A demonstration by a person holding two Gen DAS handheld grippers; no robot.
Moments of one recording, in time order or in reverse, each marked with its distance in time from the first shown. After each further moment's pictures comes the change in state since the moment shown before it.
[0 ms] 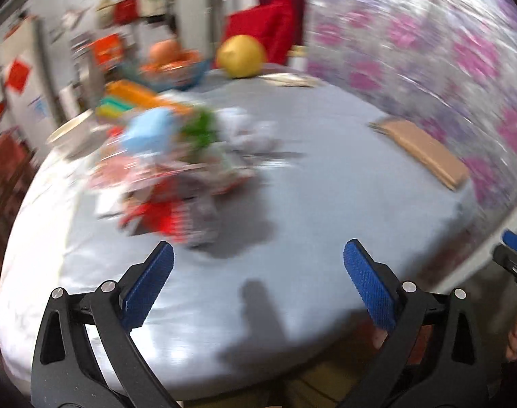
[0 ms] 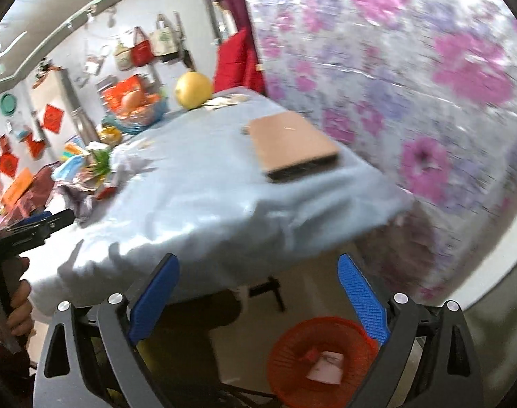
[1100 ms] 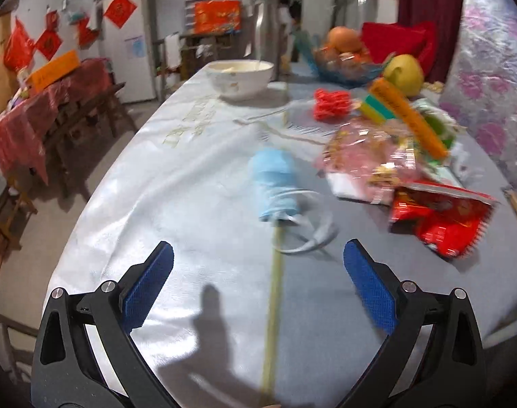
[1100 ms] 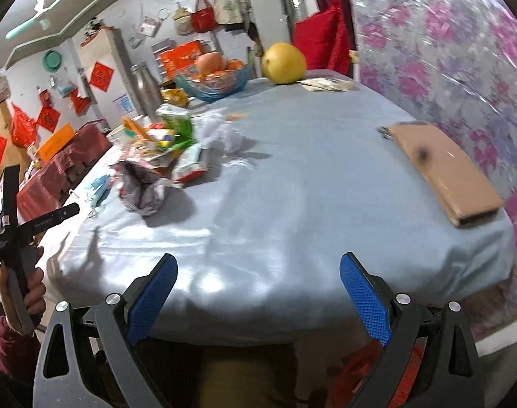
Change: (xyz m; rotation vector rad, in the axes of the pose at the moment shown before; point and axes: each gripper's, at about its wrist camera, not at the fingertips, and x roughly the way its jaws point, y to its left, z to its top) left arm -0.017 0.191 -0.035 -0.295 0.003 0.250; right arm 0.062 0.133 0.028 -0.179 0.102 0.176
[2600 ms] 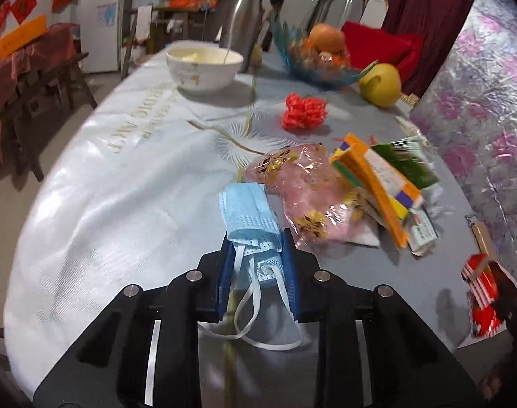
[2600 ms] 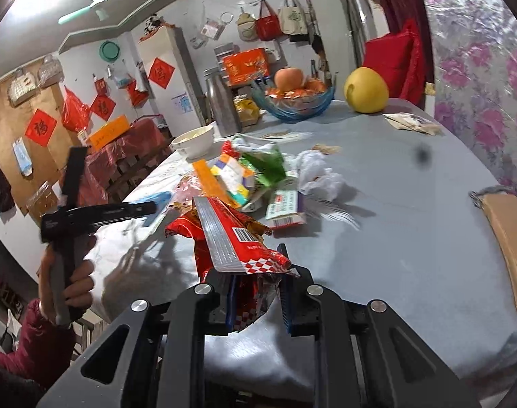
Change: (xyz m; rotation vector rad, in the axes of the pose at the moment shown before) left arm 0.029 0.010 0.041 -0.099 0.089 -0.217; right arm 0.012 0.061 0.046 -0.118 -0.051 0.211
